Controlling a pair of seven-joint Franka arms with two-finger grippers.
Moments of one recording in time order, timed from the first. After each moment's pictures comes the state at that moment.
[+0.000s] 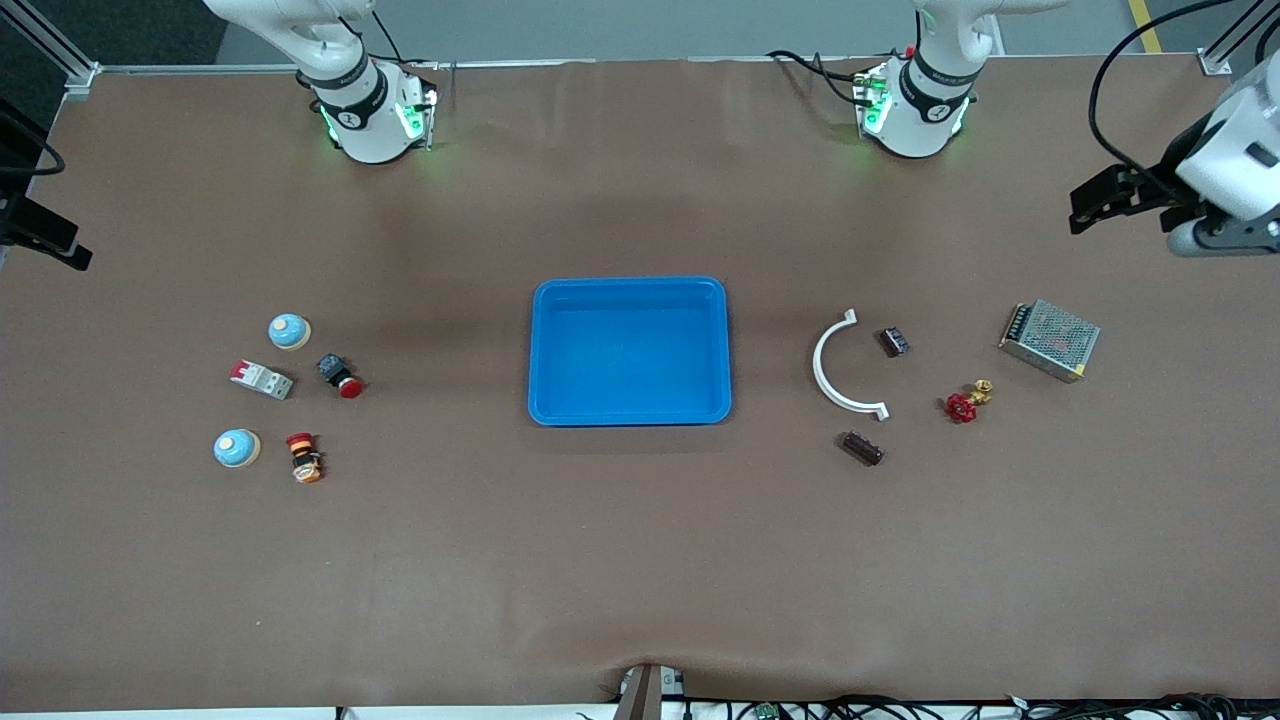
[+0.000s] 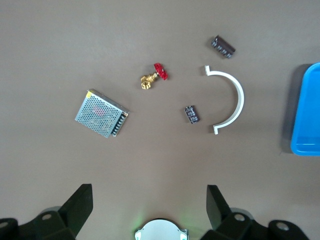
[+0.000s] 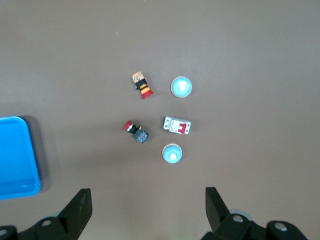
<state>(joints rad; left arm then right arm) 0.01 -0.08 -0.08 -1.71 0.02 1.50 -0.06 0.00 0.02 -0.11 -1.51 -0.01 1.50 -0.02</state>
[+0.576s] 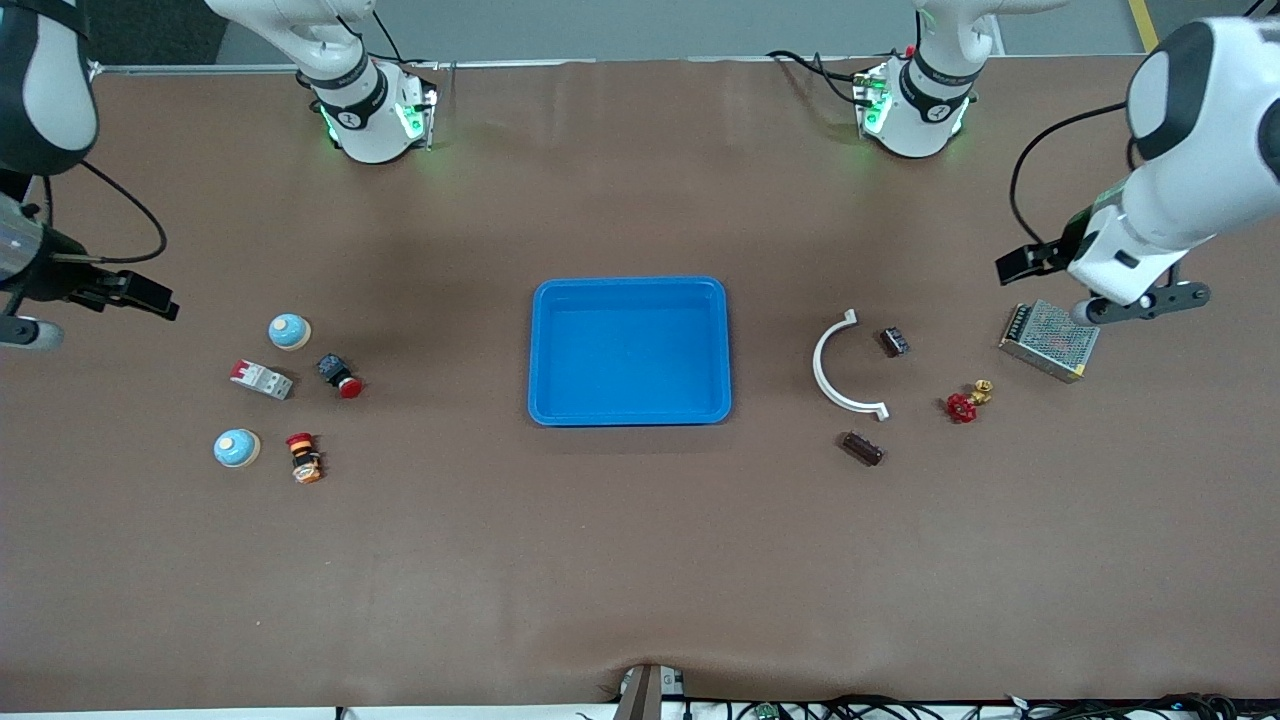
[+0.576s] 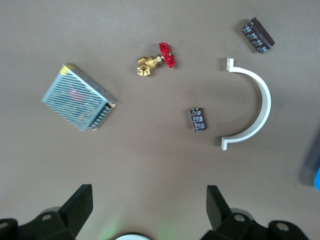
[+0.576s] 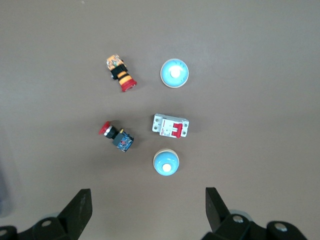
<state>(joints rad) 0.01 -0.08 -0.08 -2.06 -0.01 1.81 -0.26 -0.05 -0.05 -0.13 -2.00 -0.02 1.90 -0.02</state>
